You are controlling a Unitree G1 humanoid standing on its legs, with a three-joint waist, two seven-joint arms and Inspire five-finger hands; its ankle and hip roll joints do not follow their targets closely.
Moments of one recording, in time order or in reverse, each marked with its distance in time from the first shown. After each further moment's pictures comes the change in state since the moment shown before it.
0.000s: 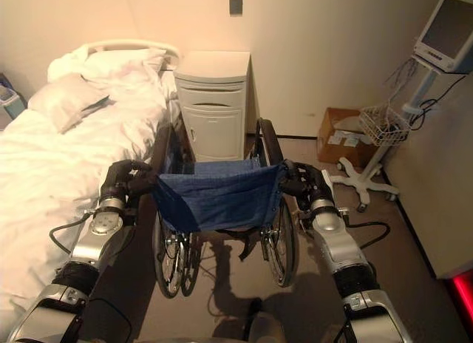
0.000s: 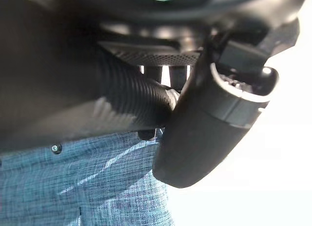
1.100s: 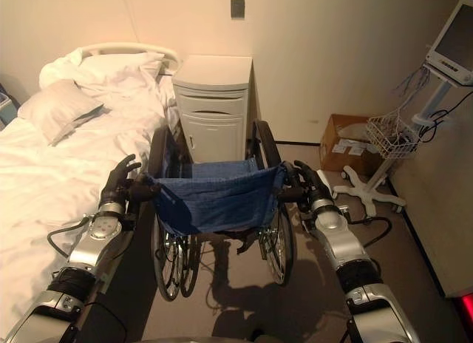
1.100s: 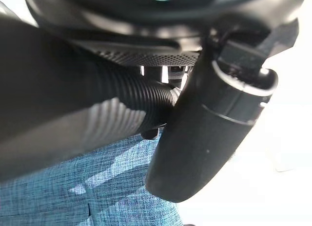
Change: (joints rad) left arm 0.067 0.037 0.012 -0.092 0.005 0.040 -0.028; right arm -0.001 -0.031 0.027 0.011 -0.010 -0.028 0.066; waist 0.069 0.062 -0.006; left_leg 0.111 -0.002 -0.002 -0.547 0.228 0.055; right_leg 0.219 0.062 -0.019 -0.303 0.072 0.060
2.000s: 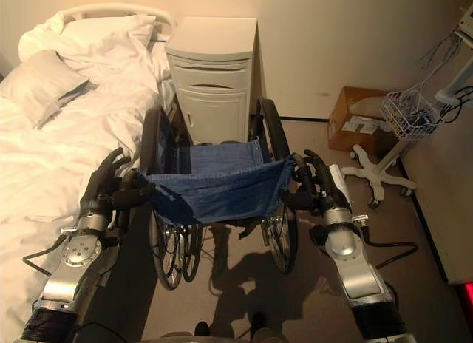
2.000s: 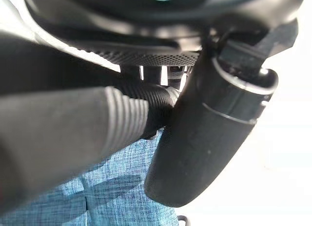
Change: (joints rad) left arm 0.325 -0.019 0.194 -0.492 0.037 0.021 -0.076; right arm 0.312 -0.022 -0.133 -0.504 -0.314 -0.010 -0.075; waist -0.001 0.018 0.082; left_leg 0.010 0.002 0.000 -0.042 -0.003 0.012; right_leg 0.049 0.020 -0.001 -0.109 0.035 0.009
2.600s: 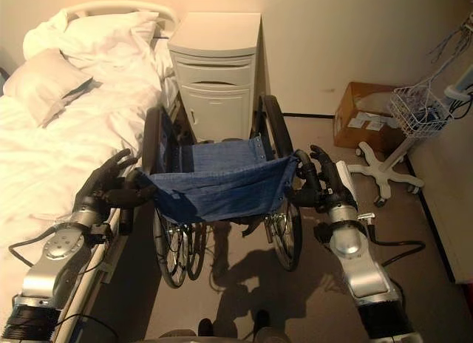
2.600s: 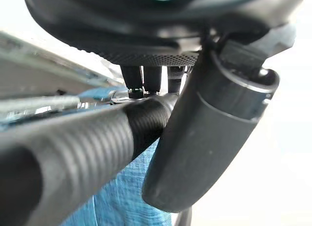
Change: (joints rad) left arm -0.065 0.108 0.073 0.058 -0.275 0.143 -0.230; right arm -0.067 -0.052 -0.020 0.102 0.315 0.001 0.058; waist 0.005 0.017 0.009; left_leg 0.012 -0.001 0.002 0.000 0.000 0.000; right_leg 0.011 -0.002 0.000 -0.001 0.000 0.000
